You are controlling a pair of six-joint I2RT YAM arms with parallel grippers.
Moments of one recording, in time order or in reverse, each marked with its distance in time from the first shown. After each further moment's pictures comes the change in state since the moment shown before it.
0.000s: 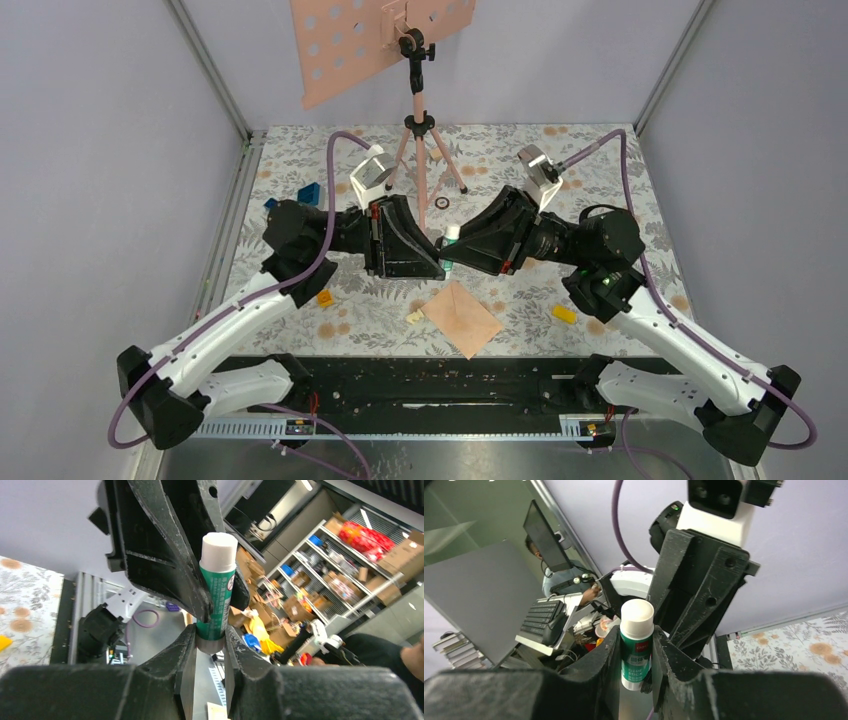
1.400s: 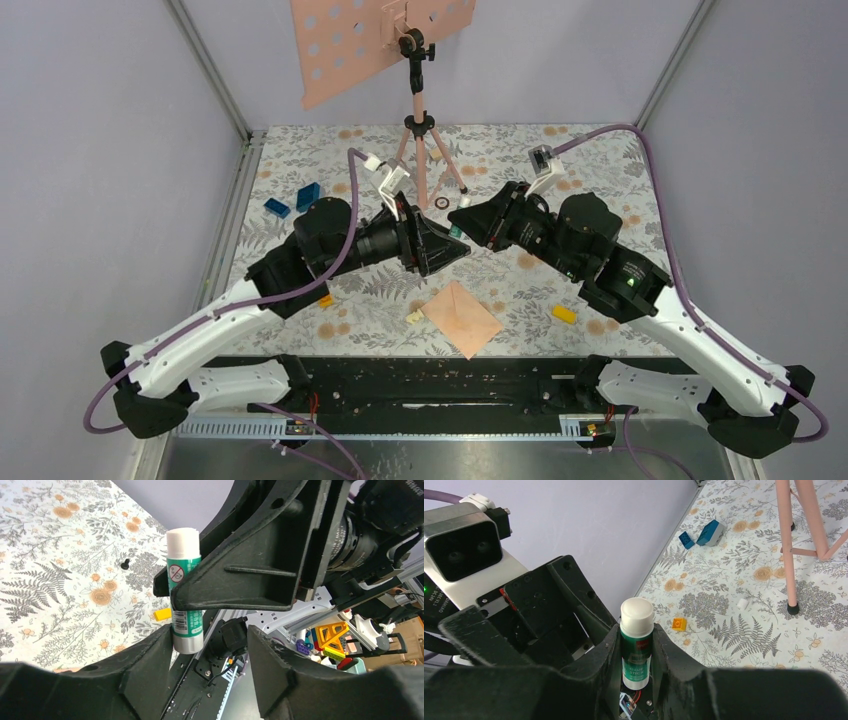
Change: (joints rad) left arm -0.222 -0.013 0.169 -0.733 -0.772 0.539; right arm 0.086 0.013 0.206 -0.761 0.734 -0.109
